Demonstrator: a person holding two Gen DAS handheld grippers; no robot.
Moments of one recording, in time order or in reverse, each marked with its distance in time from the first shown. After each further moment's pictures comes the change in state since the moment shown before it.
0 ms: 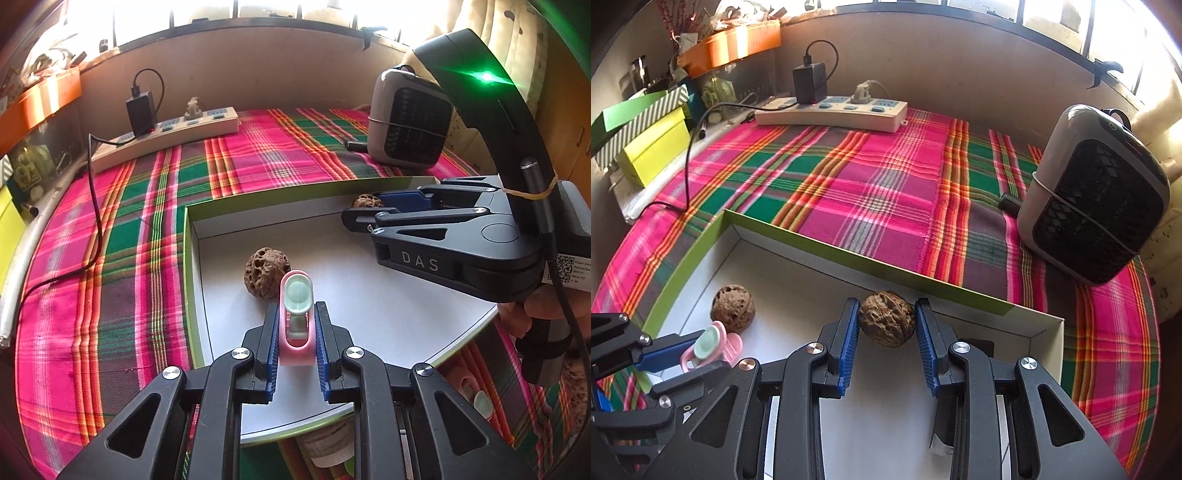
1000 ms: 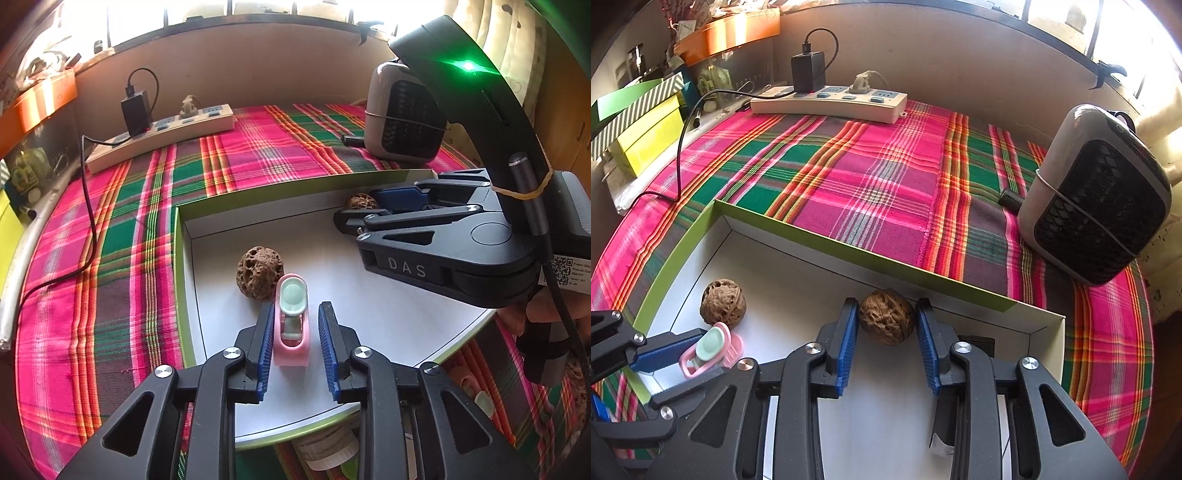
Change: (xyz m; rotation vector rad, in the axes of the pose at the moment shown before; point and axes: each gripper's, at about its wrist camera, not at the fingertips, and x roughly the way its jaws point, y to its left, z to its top) left arm 0.002 -0.002 -0.001 0.009 0.007 -0.003; right arm 0.005 0.004 0.001 -0.019 0.026 -0.026
